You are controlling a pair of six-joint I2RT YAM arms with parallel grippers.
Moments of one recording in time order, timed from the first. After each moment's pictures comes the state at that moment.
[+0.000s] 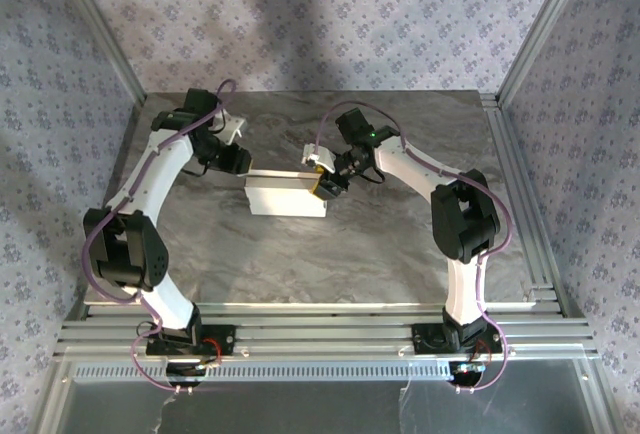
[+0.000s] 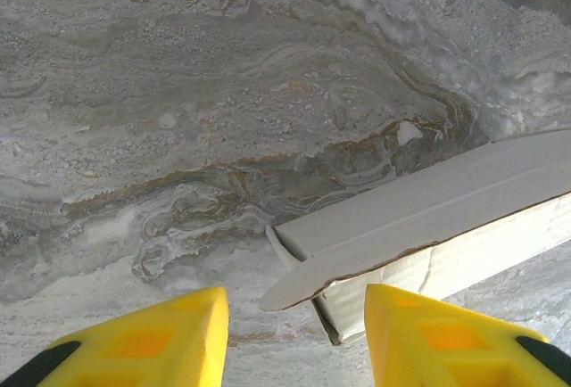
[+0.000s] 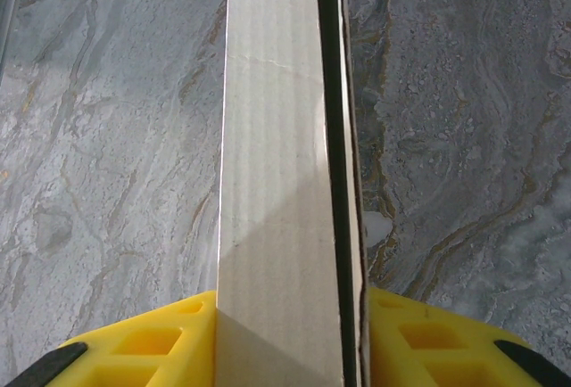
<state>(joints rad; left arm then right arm) -0.18 1.66 1.54 -1.06 0.26 0.11 0.53 1.97 1.59 -0.74 -0.68 -0.77</state>
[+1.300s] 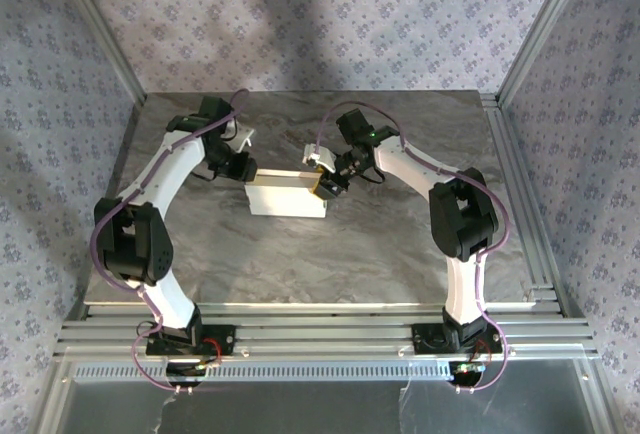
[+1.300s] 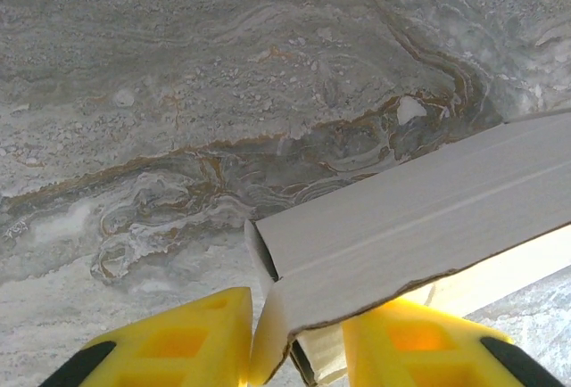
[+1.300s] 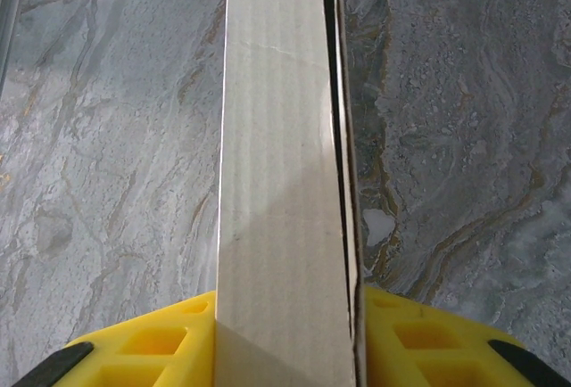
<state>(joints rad) -0.23 1.71 1.50 -1.04 0.24 0.08 0.52 1.98 1.59 -0.74 -0.70 -0.76</state>
